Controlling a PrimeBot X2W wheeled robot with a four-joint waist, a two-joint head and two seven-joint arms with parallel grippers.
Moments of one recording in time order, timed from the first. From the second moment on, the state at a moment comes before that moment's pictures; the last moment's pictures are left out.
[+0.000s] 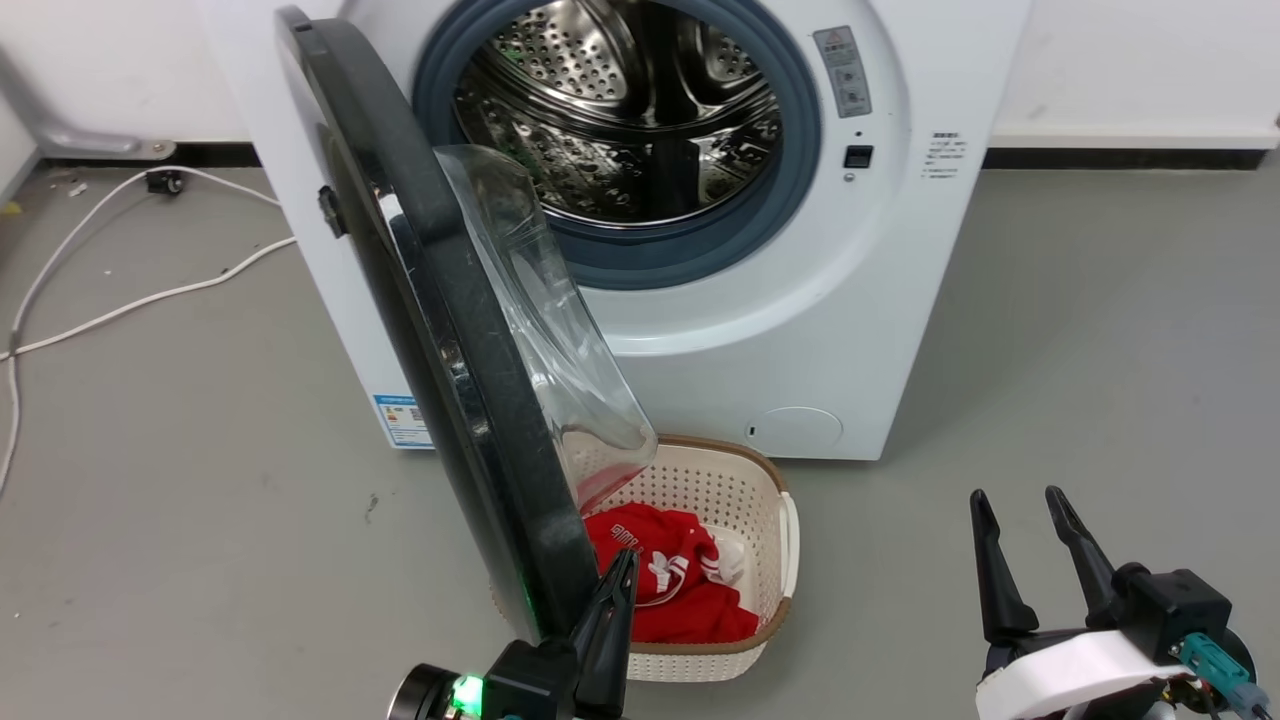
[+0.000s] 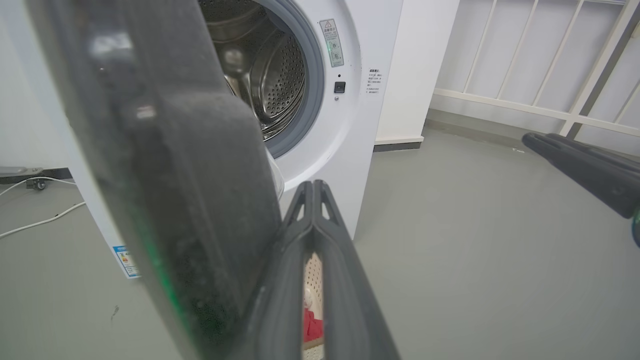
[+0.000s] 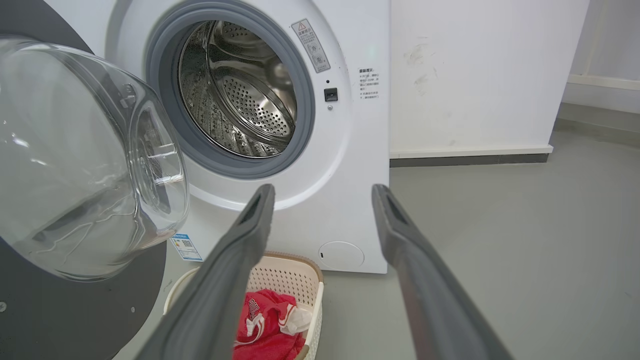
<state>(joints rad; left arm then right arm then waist) 0.01 0.14 -0.57 0.01 -0.24 0.25 -0.19 -0.01 -0.05 0.01 0.21 0.15 0.13 -0.26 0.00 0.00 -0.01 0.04</state>
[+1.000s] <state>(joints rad) 0.13 0.31 -0.35 -0.09 -0.29 0.38 -0.18 0.00 -0.05 0.00 0.19 0.15 0.13 -0.25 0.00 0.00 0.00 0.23</state>
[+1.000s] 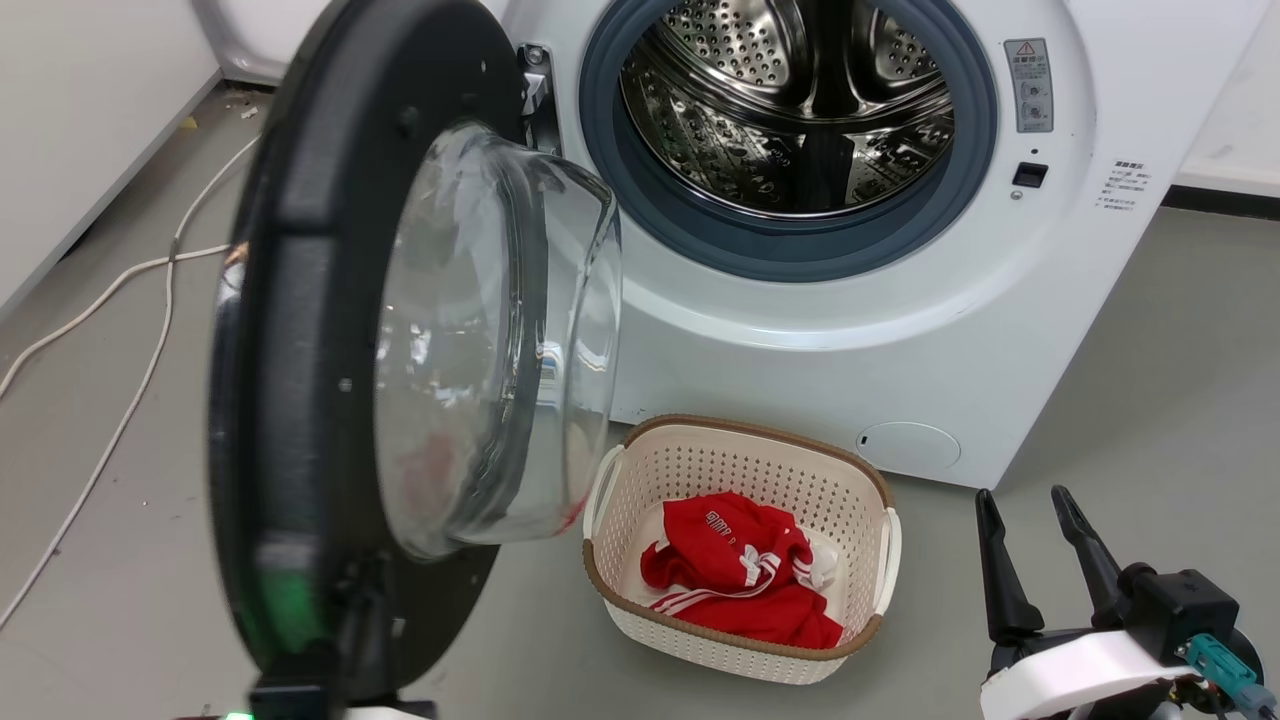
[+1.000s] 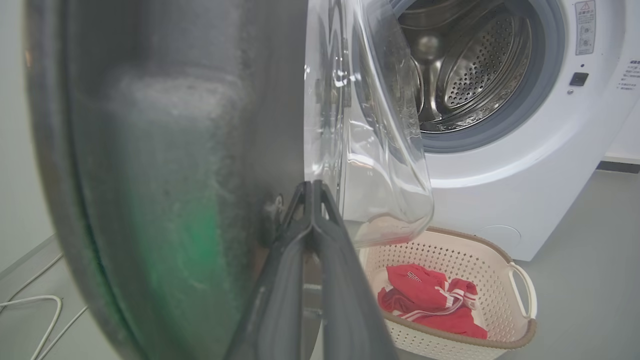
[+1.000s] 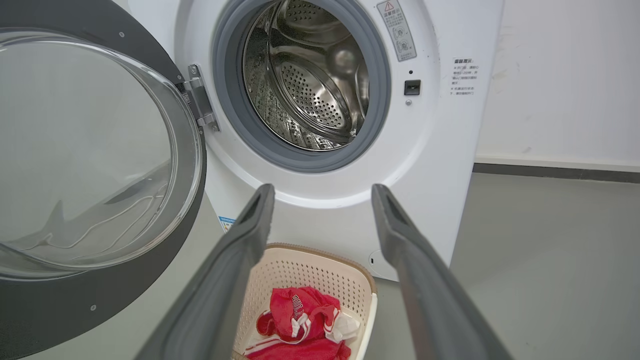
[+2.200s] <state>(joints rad) -0.23 0.58 0.11 0.45 -0.52 0.21 -0.26 -0.07 -0.05 0.01 0.14 0.12 0.13 -0.23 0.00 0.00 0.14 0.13</state>
